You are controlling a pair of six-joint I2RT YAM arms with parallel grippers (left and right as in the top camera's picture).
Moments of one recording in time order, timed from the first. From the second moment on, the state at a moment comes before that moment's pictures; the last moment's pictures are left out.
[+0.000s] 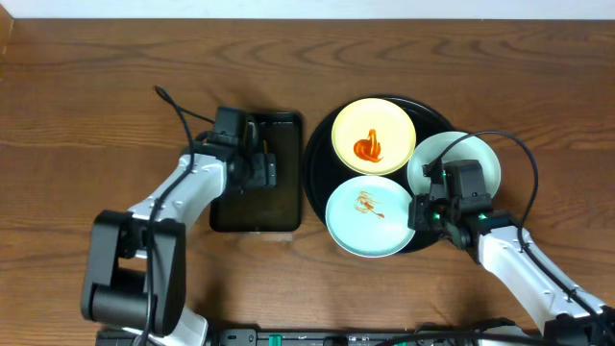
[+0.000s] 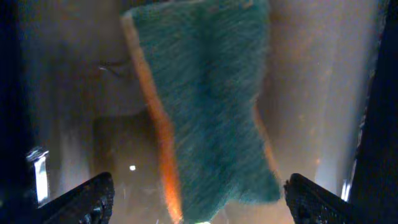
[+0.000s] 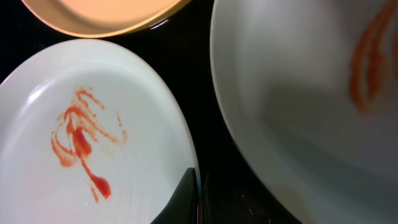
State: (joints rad) left arm -0.20 1.73 0.97 -0.49 0.12 -0.28; right arm 0.20 1.35 0.55 -0.29 -0.23 0.28
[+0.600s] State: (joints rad) left arm -0.23 1.79 0.97 -0.37 0.10 -0.27; right arm 0.20 1.35 0.55 -0.29 -0.23 0.28
